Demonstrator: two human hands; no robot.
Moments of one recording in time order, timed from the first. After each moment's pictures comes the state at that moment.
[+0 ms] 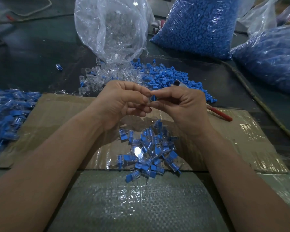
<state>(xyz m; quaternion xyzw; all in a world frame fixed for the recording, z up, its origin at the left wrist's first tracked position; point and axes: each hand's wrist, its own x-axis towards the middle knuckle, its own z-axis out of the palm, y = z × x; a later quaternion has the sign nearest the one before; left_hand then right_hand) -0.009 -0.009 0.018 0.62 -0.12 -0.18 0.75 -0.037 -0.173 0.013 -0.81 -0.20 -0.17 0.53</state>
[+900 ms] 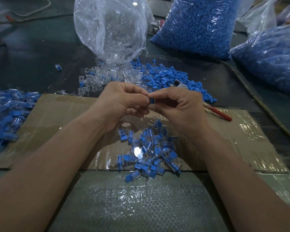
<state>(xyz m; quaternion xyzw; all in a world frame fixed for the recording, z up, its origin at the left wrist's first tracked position) -0.011 -0.012 0.014 0.67 -0.10 -0.14 0.73 -0.039 -0.171 0.014 -0.84 -0.21 -0.17 0.47</state>
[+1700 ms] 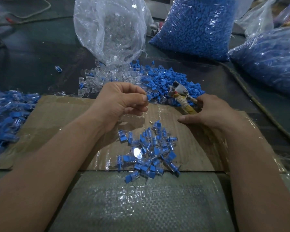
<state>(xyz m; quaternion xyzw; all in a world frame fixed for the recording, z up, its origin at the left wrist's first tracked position) -0.012 -0.010 0.015 0.65 -0.09 -0.13 0.75 -0.018 -0.242 0.021 -0.98 0.13 0.08 0.13</state>
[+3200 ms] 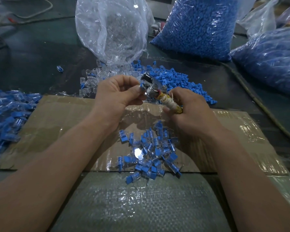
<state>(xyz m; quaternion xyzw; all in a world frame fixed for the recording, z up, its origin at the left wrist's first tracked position) -0.013 -0.016 0.011 0.62 -0.09 0.01 0.78 -0.031 -0.196 0.017 -0.97 -0.12 -0.09 0.21</state>
